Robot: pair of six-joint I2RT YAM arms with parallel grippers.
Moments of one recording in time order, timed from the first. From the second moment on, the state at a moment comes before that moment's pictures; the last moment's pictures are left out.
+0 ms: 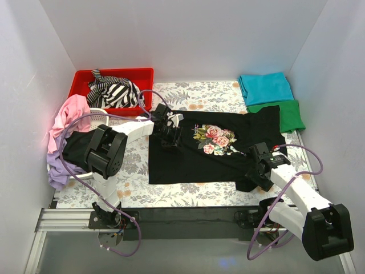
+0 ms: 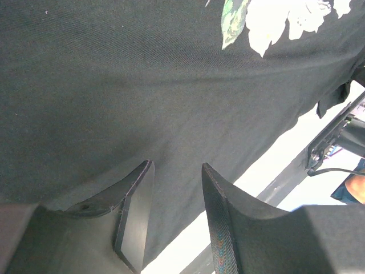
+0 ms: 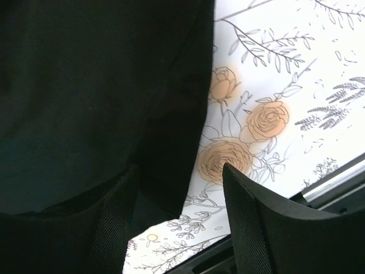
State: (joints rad) left arm -0.50 1.91 1.26 -0.52 0.56 -0.31; right arm 0.29 0.99 0.50 -0.90 0.31 0.96
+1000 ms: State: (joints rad) left arm -0.50 1.95 1.26 -0.52 0.56 -0.31; right arm 0.30 0.97 0.56 -0.82 0.26 0.89
